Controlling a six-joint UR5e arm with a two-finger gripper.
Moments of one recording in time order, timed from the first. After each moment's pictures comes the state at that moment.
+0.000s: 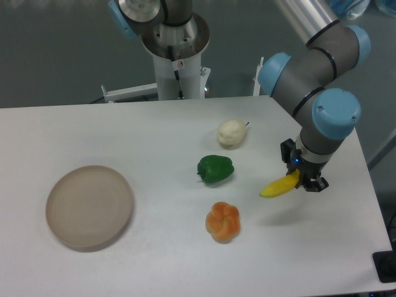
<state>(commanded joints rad) 2.45 -2.08 -1.38 -1.26 1.60 1.67</state>
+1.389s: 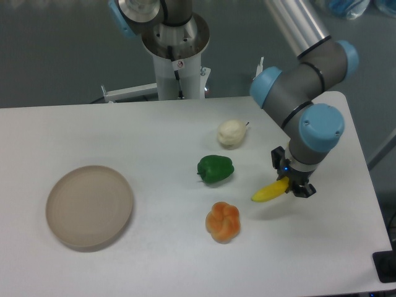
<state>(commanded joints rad) 2.44 -2.09 -1.56 -1.07 1.61 1.64</state>
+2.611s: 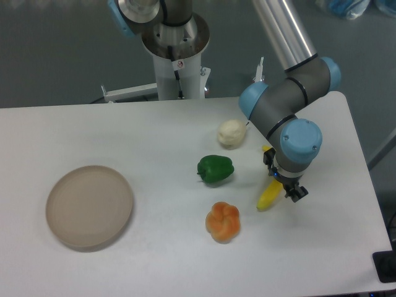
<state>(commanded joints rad) 2.42 -2.12 -1.50 -1.09 1.70 1.62</state>
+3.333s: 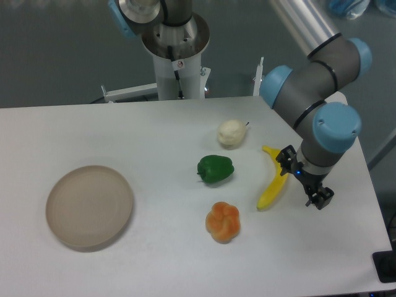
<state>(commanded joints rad) 2.45 -2.12 -1.30 -1.28 1.53 1.62</state>
